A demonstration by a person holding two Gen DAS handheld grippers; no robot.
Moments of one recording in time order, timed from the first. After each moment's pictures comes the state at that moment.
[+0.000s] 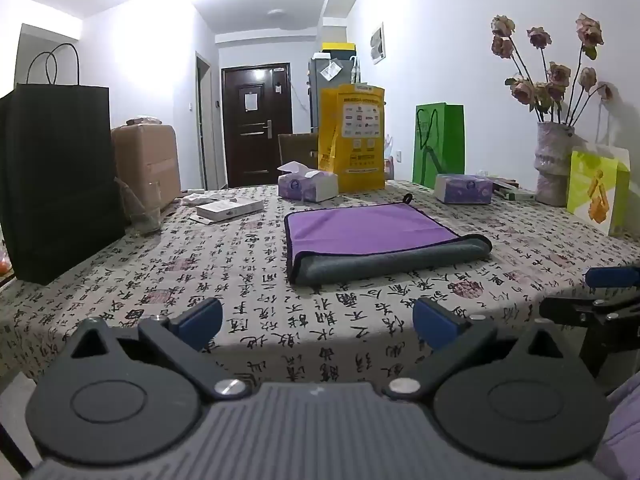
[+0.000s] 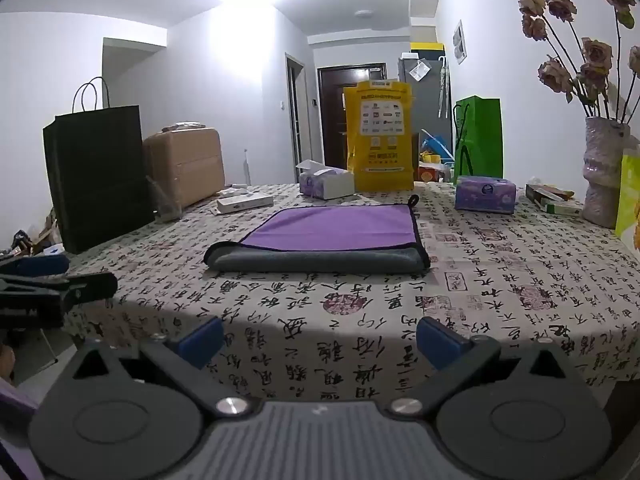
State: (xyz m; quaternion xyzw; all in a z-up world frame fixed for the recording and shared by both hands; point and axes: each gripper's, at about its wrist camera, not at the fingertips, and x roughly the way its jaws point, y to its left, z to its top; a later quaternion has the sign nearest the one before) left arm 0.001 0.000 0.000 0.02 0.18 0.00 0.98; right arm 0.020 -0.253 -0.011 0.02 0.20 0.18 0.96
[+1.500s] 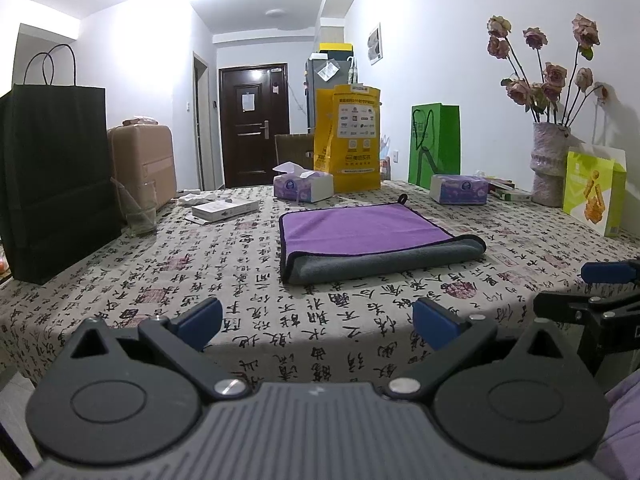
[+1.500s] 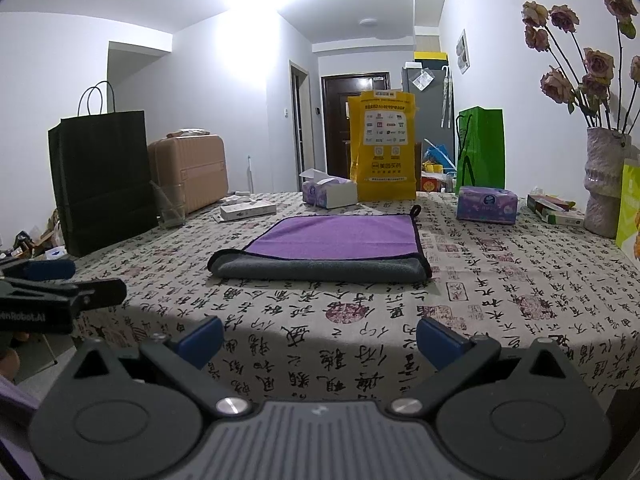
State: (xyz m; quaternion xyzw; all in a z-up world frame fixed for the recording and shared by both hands) left arm 0.000 -0.005 -0.003 0.02 0.17 -0.01 0.99; right arm 0.018 -0.250 -0.009 0.01 0.19 0.18 0.97
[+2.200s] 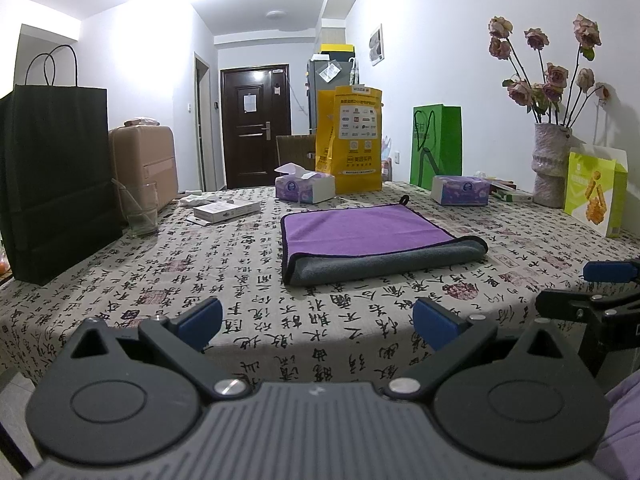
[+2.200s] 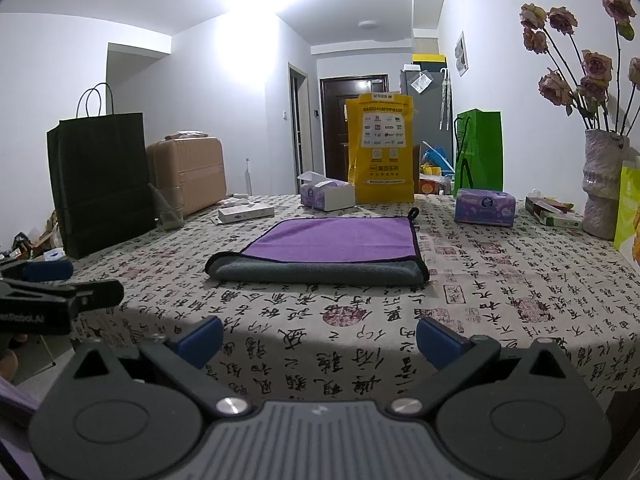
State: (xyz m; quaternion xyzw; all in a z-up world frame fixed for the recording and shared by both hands) left arm 0.000 -0.003 -0.001 0.02 0.17 -0.01 0.99; right arm 0.016 -0.252 -0.007 0.01 0.18 0.18 0.97
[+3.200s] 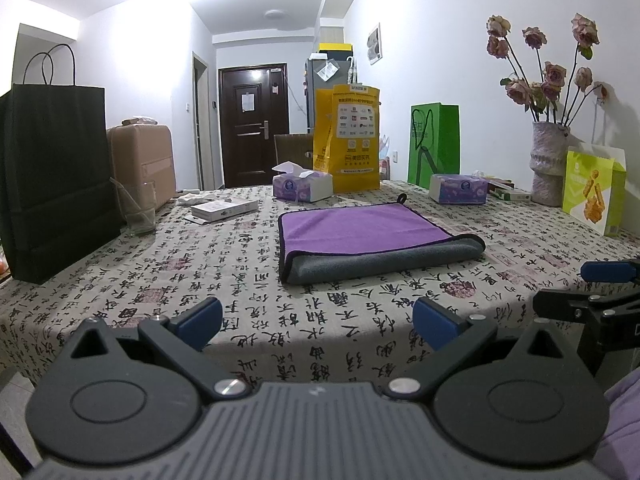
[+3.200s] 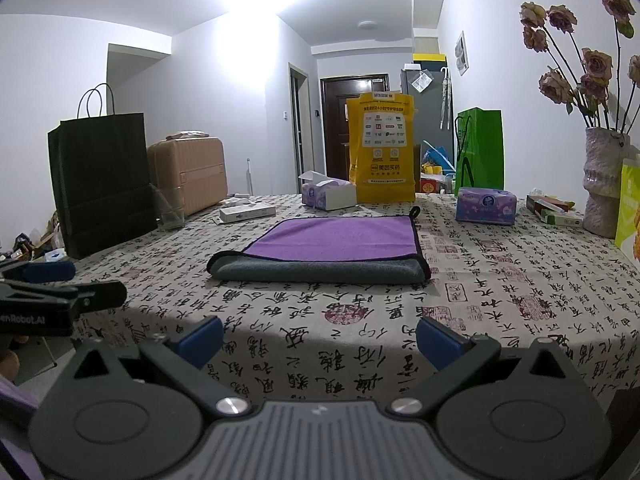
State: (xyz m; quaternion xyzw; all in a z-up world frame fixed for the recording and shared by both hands) left arm 0.000 -0.002 -0.001 0.02 0.17 -0.01 0.99; right arm 0.015 -0.250 -0.008 0.01 0.18 0.18 0.97
